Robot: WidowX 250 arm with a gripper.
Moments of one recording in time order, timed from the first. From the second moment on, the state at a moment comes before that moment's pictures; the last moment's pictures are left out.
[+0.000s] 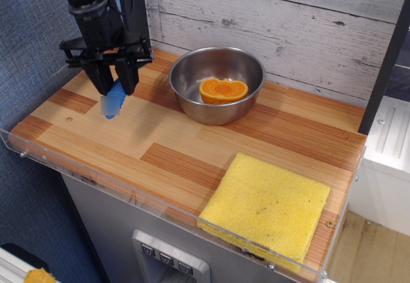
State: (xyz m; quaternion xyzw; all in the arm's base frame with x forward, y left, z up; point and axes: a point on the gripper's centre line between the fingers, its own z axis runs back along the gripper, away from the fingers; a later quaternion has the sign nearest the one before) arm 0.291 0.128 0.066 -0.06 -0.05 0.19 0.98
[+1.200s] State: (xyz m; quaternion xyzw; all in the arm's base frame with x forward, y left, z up) arm 0.306 -0.051 0.114 -0.04 -0.05 0.13 0.99
